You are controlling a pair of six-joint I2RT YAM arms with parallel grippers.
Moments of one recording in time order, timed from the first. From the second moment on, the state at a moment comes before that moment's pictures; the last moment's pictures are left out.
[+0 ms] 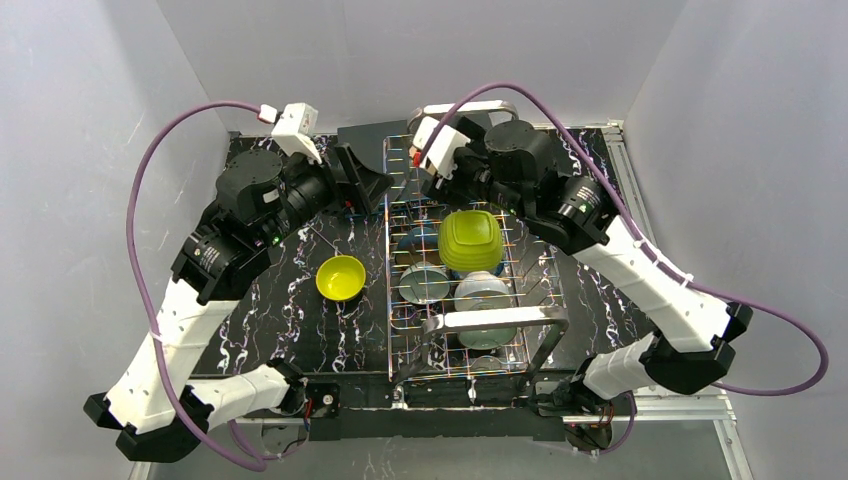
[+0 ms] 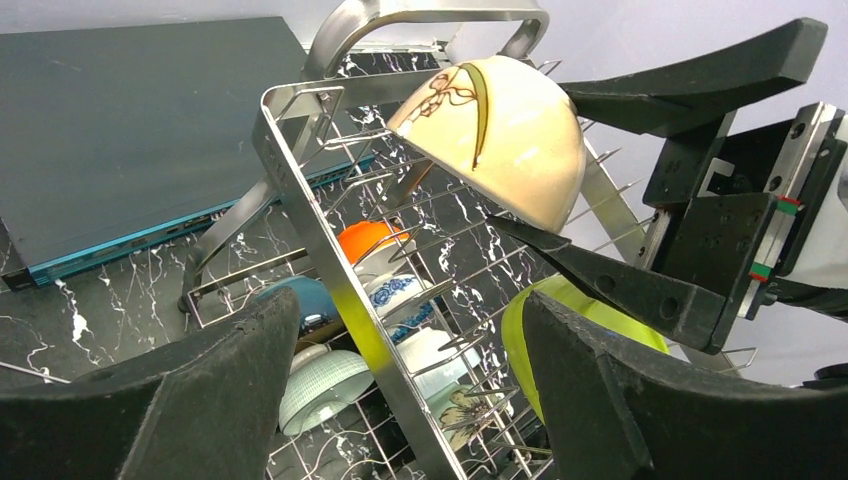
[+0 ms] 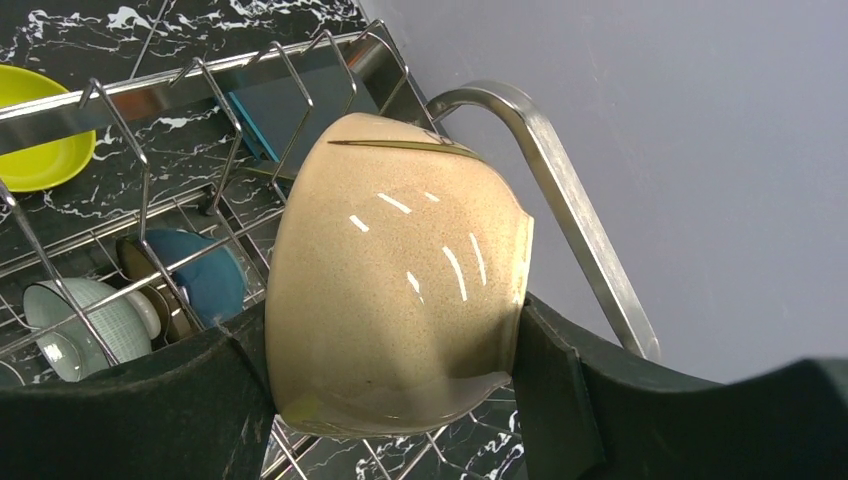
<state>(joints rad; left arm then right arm) -0.64 1.05 1.56 -0.69 -0.01 -0.49 0.96 1.42 1.82 -0.71 0.19 -0.61</state>
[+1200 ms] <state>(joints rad) -0.46 0.98 1.28 -0.89 -0.14 -0.44 0.95 1.31 1.80 -0.52 -0.18 -0.24</state>
